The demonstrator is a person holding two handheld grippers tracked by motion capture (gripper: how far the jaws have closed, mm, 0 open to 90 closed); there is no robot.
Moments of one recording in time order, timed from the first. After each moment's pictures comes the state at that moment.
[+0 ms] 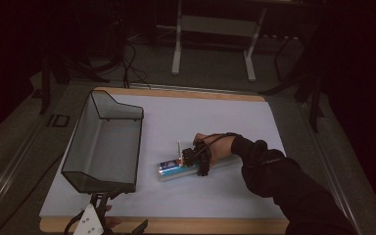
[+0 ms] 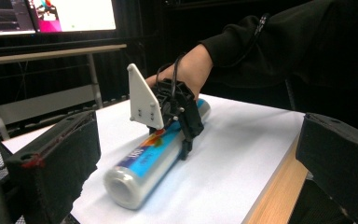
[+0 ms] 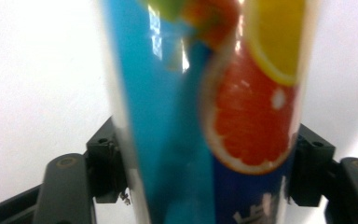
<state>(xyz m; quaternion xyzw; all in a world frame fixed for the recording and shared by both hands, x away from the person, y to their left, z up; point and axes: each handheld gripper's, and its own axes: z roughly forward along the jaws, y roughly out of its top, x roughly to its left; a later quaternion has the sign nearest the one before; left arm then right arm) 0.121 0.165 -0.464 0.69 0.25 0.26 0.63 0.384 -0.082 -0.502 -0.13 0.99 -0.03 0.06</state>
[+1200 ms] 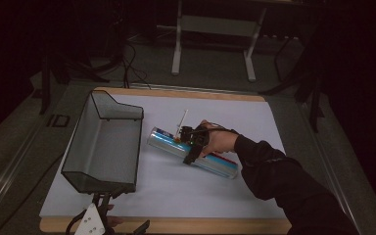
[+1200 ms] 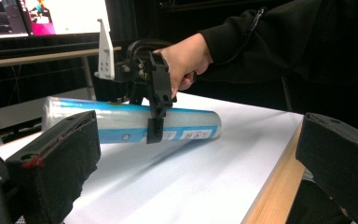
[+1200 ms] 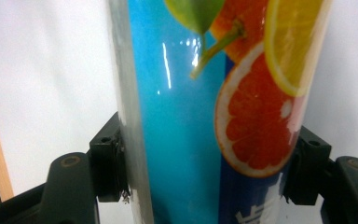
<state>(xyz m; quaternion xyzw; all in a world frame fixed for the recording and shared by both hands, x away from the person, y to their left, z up) 0.123 0.162 -0.463 0.69 0.24 0.26 0.63 0.411 -0.077 -0.453 0.09 0.99 0.12 -0.04</state>
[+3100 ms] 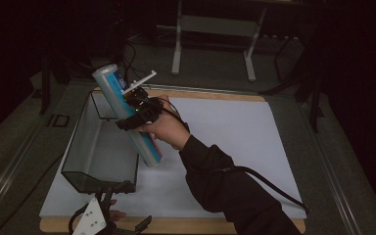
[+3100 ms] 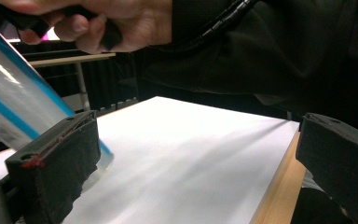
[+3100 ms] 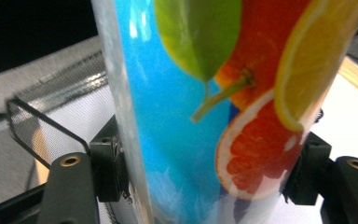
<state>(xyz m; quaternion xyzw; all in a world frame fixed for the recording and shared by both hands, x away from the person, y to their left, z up) 0.134 0.160 -0.459 0.69 0.23 0.25 0.64 0.383 0.048 -0.335 0.23 0.89 0.38 0.04</state>
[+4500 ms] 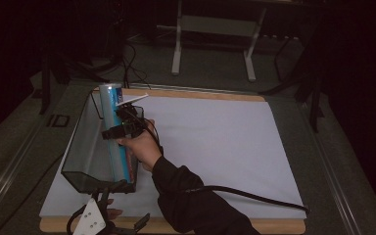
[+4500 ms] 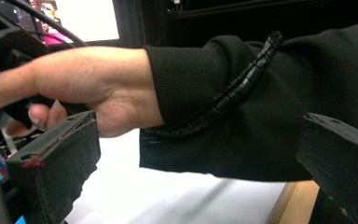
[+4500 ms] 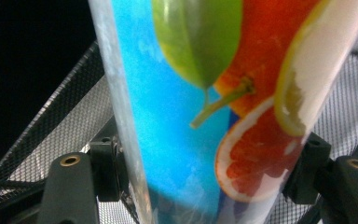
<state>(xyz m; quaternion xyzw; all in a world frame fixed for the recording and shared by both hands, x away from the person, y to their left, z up) 0.132 0.162 -0.459 0.68 0.24 0.28 0.63 0.383 0.092 -0.409 0.40 0.83 0.39 -0.06</state>
